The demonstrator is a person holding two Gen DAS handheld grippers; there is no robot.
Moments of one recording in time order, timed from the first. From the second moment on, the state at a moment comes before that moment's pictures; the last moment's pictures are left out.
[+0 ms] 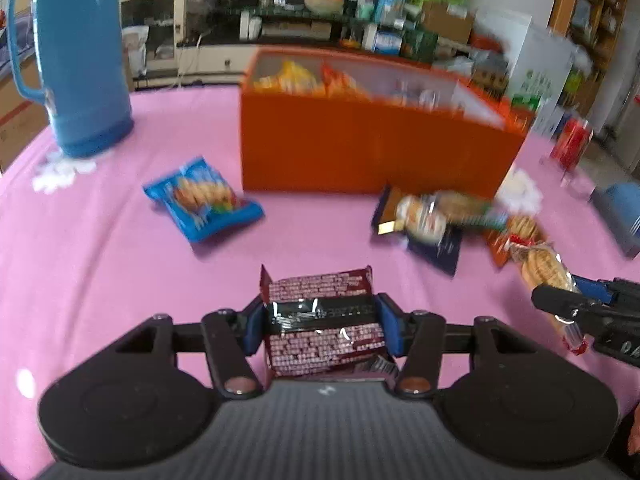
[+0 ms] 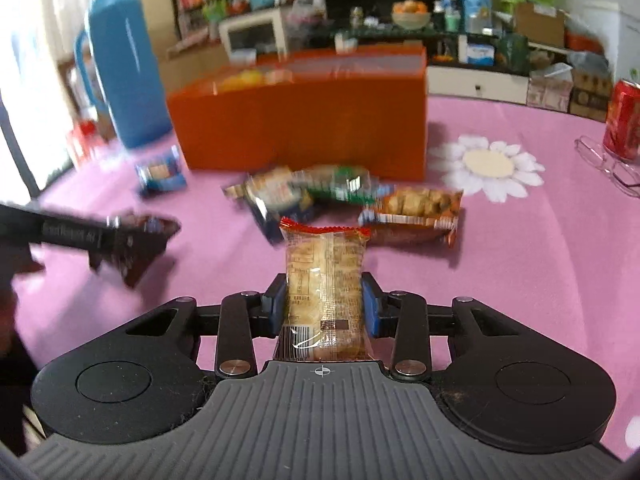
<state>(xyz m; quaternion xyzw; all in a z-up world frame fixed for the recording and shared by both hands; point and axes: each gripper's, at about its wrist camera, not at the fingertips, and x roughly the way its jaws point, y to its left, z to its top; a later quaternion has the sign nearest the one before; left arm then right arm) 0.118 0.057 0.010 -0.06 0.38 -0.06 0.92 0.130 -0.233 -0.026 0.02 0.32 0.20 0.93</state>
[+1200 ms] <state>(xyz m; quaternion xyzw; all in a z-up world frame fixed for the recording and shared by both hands) 0.236 0.041 0.096 -0.05 0.26 -0.08 0.96 0.276 -0.212 0.080 0.00 0.24 0.18 0.95</state>
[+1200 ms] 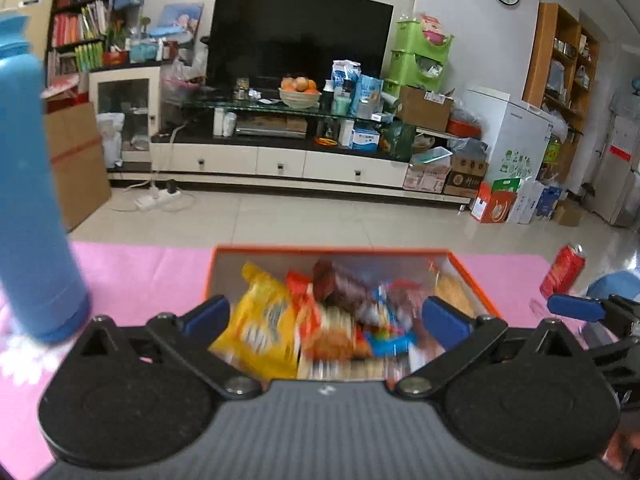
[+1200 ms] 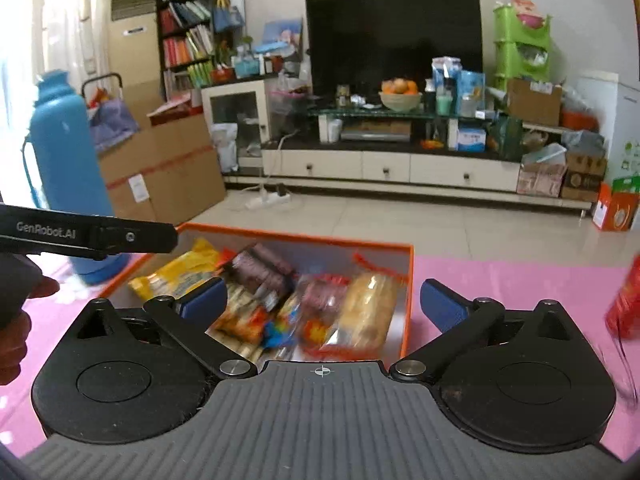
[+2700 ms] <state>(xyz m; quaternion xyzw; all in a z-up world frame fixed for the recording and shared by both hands) 0.224 0.119 -0.036 0.17 0.34 0.09 0.92 0.187 -0.276 -0.045 0.16 0.37 0.17 0.90</state>
